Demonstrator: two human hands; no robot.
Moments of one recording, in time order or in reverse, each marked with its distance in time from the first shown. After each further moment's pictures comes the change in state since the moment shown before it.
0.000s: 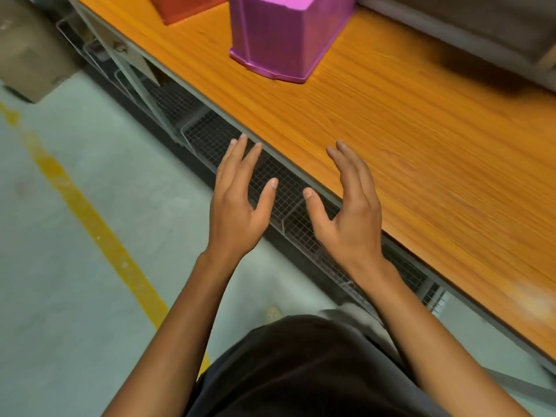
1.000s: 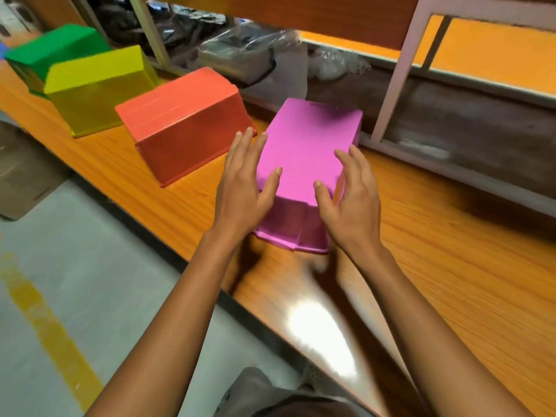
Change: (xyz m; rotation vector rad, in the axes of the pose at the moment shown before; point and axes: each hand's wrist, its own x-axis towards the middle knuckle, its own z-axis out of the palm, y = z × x) left_hand 0.406 -0.115 0.029 0.096 -0.024 0.210; right_hand 0.369 0.054 0.102 -0.134 0.180 0.149
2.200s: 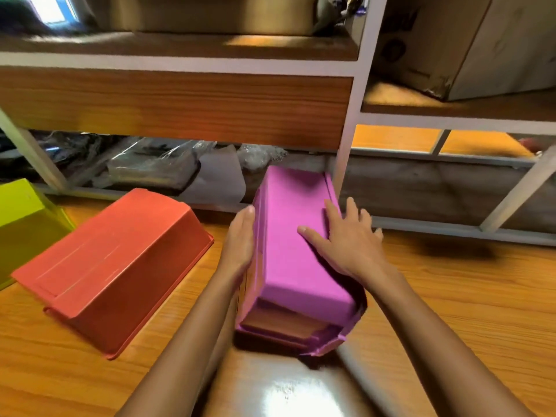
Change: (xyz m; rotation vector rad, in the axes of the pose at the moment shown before) left_hand 0.175 -0.084 0.062 -0.736 -0.447 -0.262; right_hand 0.125 -0.051 0.023 -0.636 -0.173 0.520
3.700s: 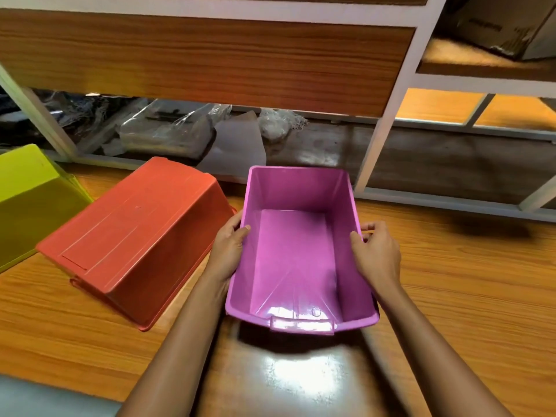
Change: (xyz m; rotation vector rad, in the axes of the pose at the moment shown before) left_hand -0.030 -0.037 -0.076 -0.250 -0.037 -0.250; right_hand 0.001 -0.004 0.094 0.526 0.268 0.328
